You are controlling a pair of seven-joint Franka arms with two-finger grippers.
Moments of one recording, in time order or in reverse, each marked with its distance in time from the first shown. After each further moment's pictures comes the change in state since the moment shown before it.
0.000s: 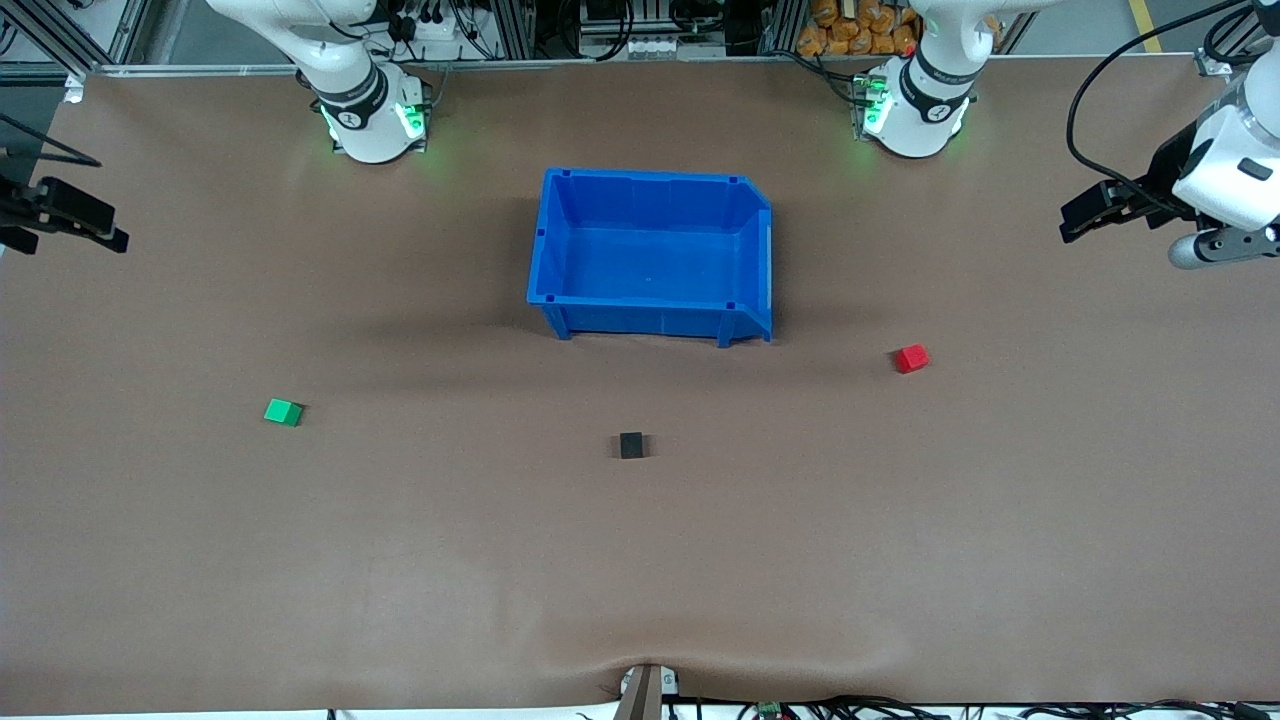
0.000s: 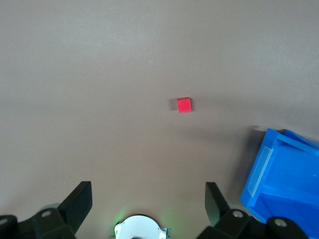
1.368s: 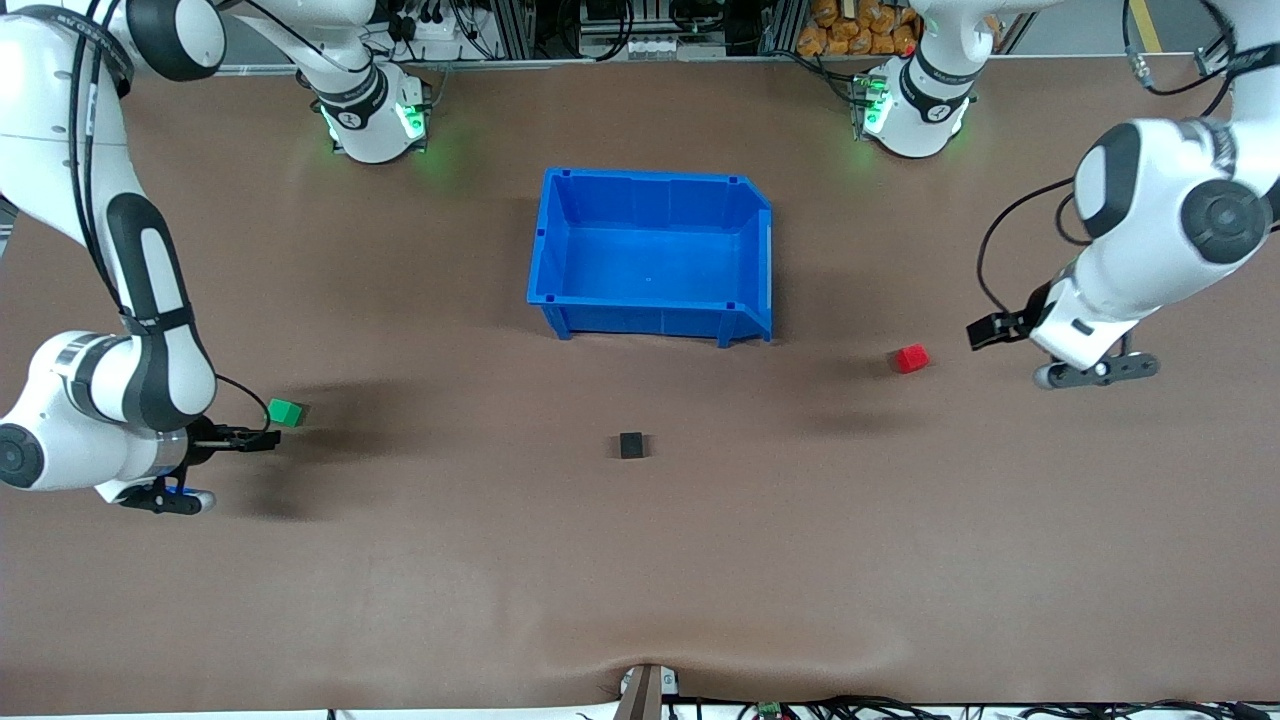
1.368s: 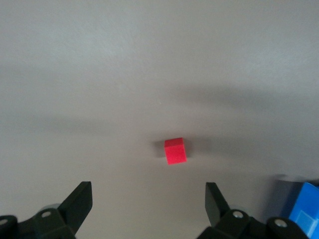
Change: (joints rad) left arm -0.011 0.206 -0.005 -0.334 0.000 0.556 -0.021; right arm -0.088 0.695 0.002 -0.017 0.039 0.498 0.040
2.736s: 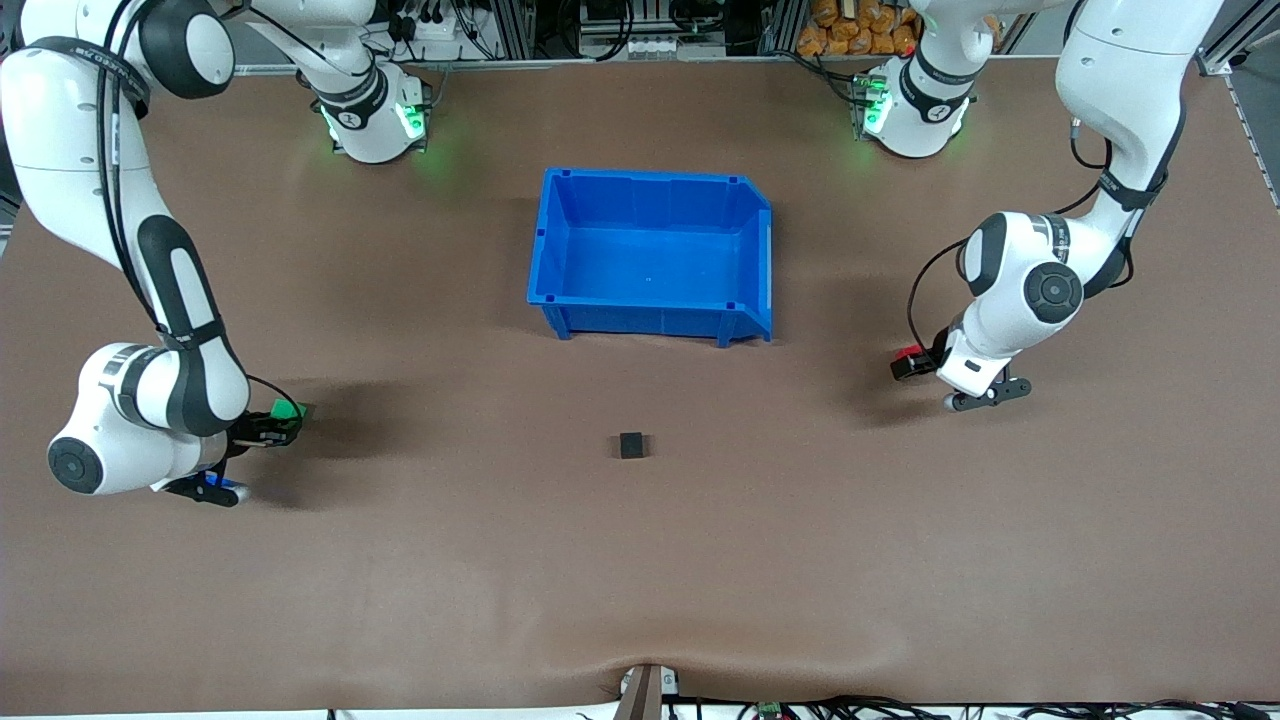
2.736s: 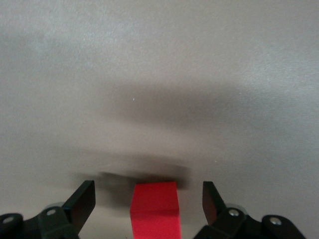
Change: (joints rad) left arm -0.015 0.268 -0.001 -0.231 0.000 0.523 -0.150; right arm 0.009 0.047 0.011 -0.018 0.008 -0.028 0.131
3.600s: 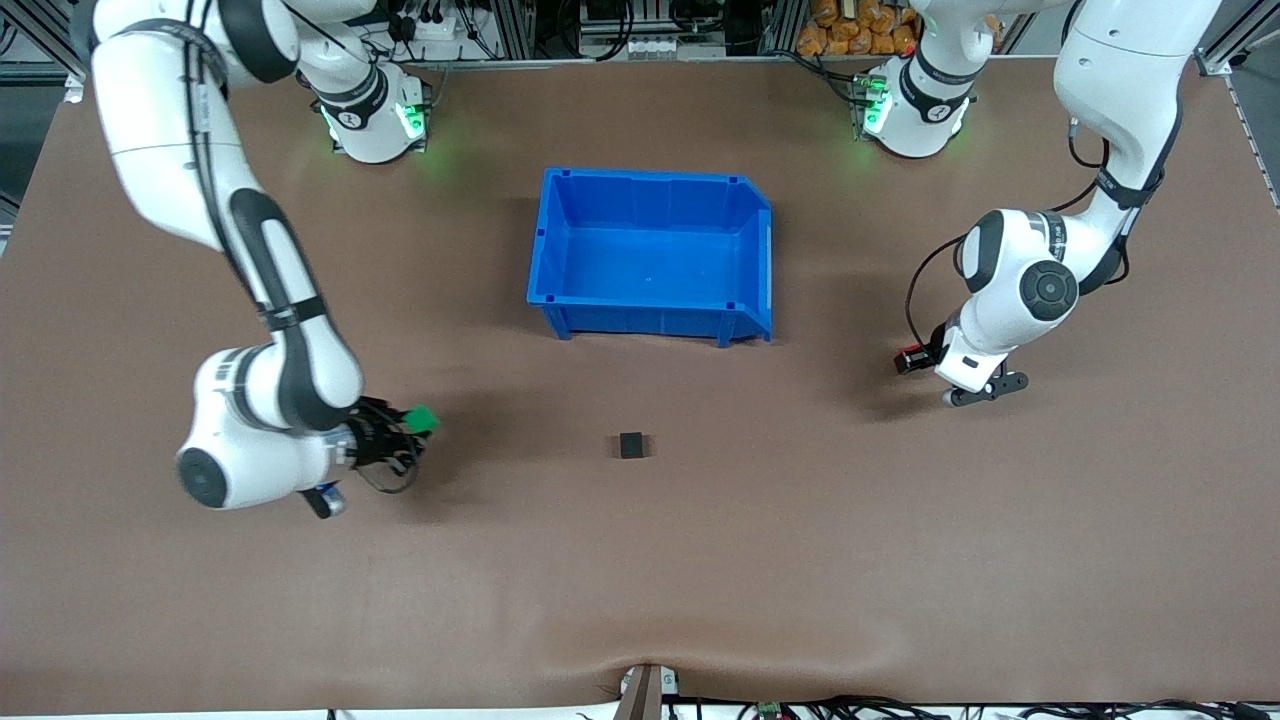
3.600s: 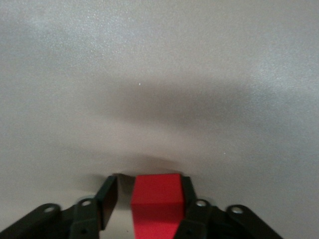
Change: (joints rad) left arm 0.000 -0.002 0.000 -0.018 0.000 0.001 -0.018; right arm 0.306 -0.006 0.032 0.124 0.300 -0.030 0.931
